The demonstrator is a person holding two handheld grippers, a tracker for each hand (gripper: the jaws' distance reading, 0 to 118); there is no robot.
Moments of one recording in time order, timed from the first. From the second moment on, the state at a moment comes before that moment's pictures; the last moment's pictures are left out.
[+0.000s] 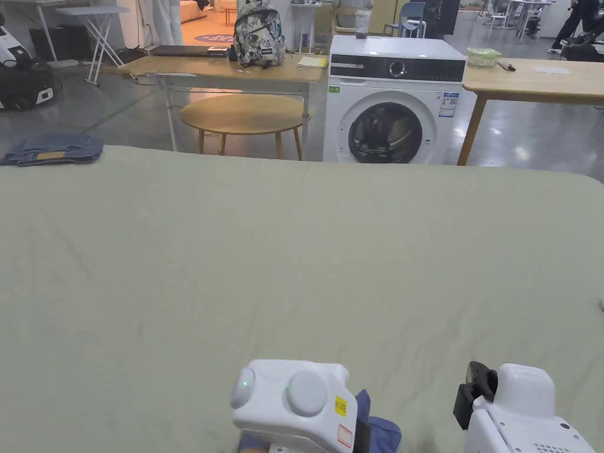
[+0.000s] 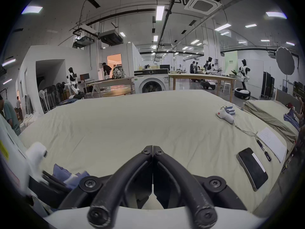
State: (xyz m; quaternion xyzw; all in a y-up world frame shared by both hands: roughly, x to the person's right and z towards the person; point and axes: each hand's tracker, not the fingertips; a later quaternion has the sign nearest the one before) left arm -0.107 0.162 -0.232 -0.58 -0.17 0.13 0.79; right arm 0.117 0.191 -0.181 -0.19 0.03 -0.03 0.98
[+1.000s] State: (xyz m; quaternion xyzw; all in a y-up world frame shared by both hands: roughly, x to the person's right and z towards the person) left arm -0.114 0.095 -0.214 -0.56 -0.25 0.28 0.74; right arm 0.119 0.198 -0.177 -0.18 0.03 -0.03 0.98
